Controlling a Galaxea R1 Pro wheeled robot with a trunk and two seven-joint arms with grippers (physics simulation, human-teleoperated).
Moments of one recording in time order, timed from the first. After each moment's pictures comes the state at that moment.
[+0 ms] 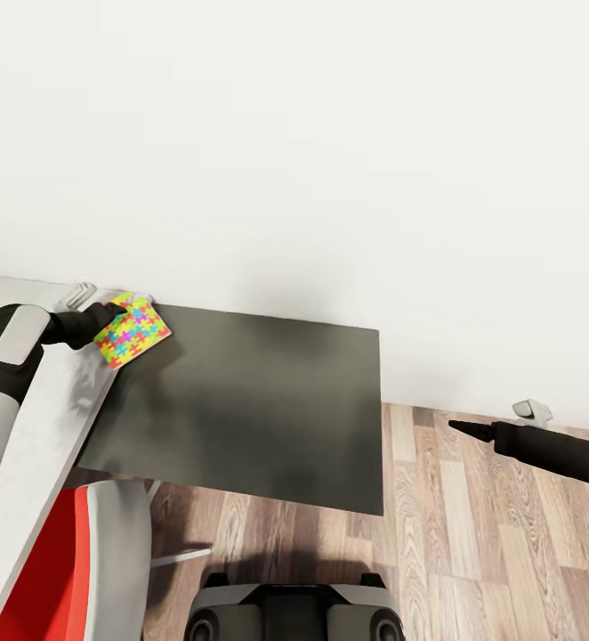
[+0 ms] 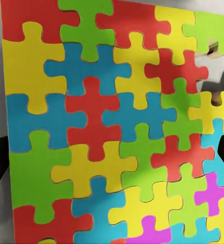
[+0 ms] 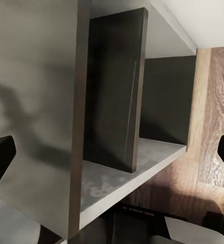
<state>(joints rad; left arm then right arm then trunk) -1.22 0.41 -0.04 -0.73 1.03 0.69 0.34 -0.35 -0.58 -0.16 -1.62 -0.91 1.02 0.32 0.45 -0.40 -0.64</state>
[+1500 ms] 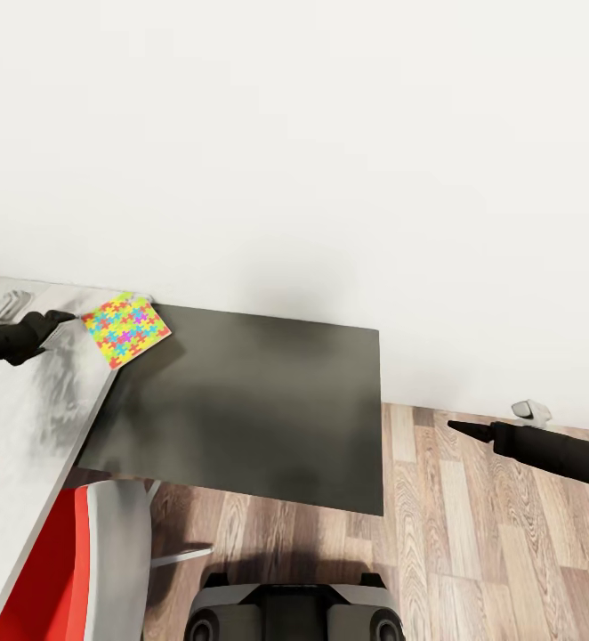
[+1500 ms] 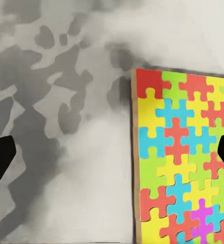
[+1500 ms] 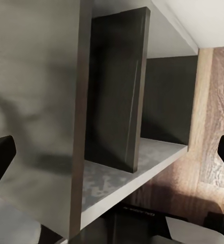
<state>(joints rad) -1.03 0.55 0.18 -0.97 1.10 0.83 0.31 -0.35 -0.58 -0.16 -1.62 -0.91 1.01 0.32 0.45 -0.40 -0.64</state>
